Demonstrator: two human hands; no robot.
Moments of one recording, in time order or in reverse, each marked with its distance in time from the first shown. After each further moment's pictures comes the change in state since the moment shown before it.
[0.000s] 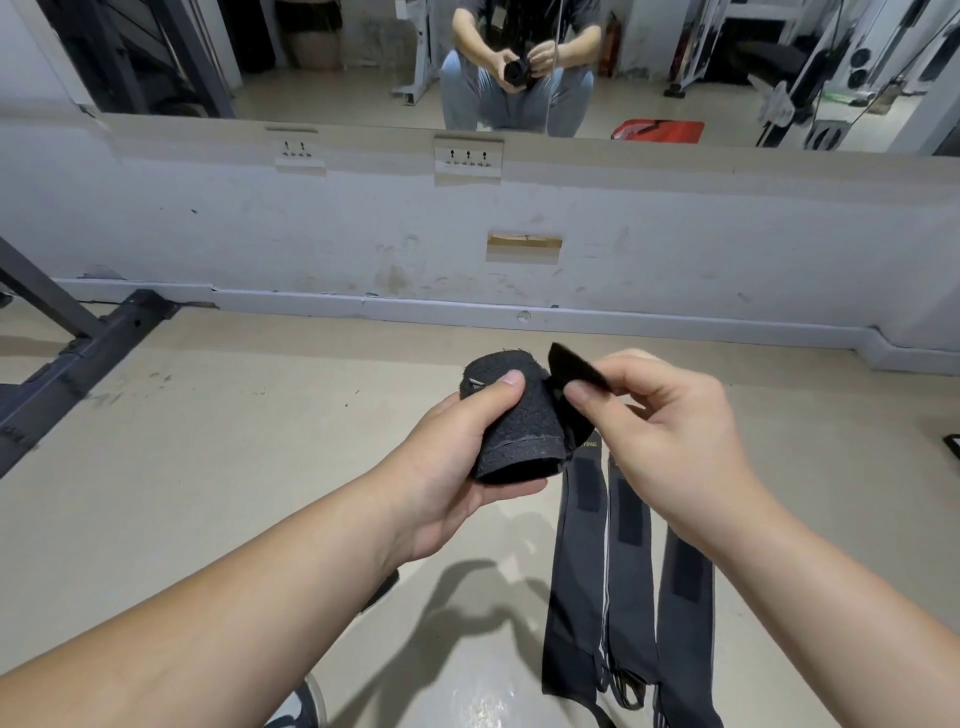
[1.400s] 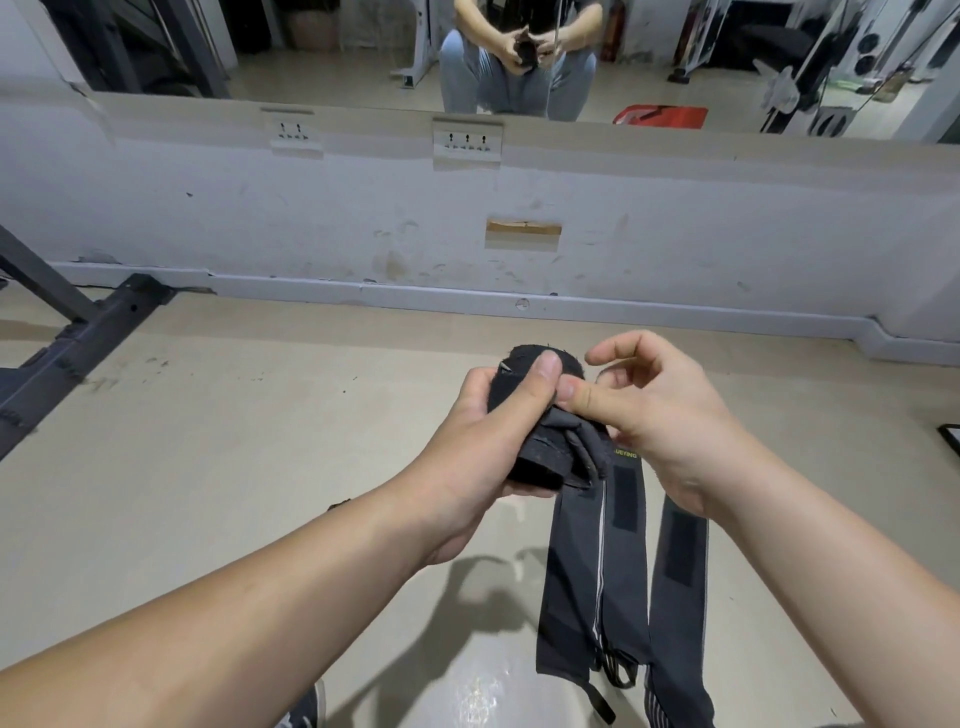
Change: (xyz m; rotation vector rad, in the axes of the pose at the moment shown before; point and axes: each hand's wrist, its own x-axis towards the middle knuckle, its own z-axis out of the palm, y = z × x) left_hand -0.012 -0.012 0.024 0.123 0.034 0.147; right_hand 0.011 0.002 -0.008 0.154 -0.020 0.429
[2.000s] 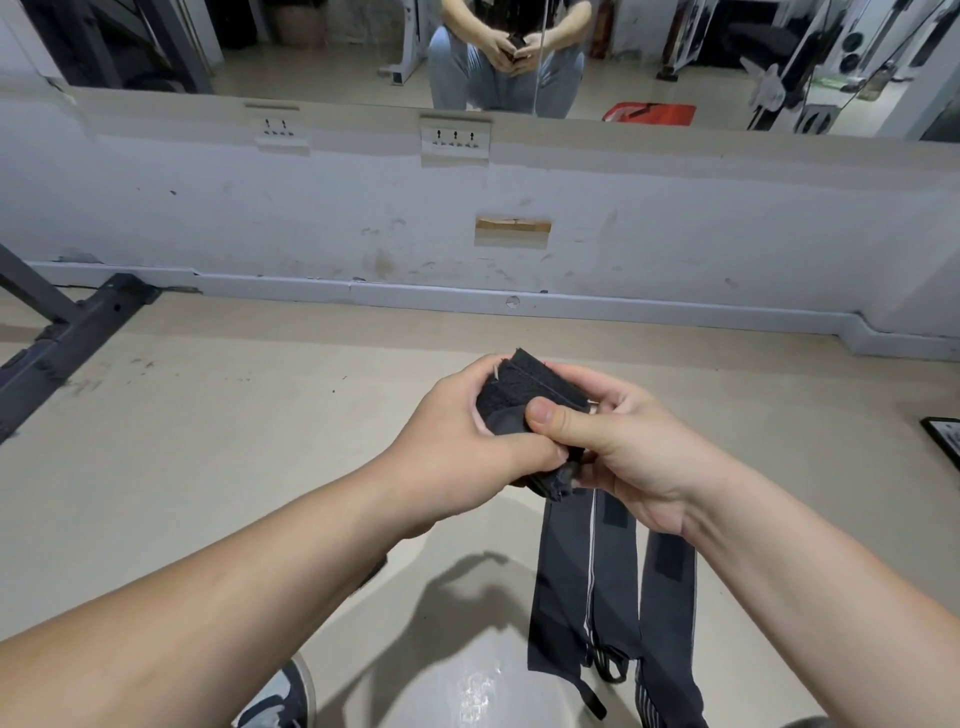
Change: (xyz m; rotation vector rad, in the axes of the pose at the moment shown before) left_hand 0.007 0.005 -0.013 0.332 -0.046 0.161; right_hand -0.008 0.011 0.002 0.207 -0.321 0.177
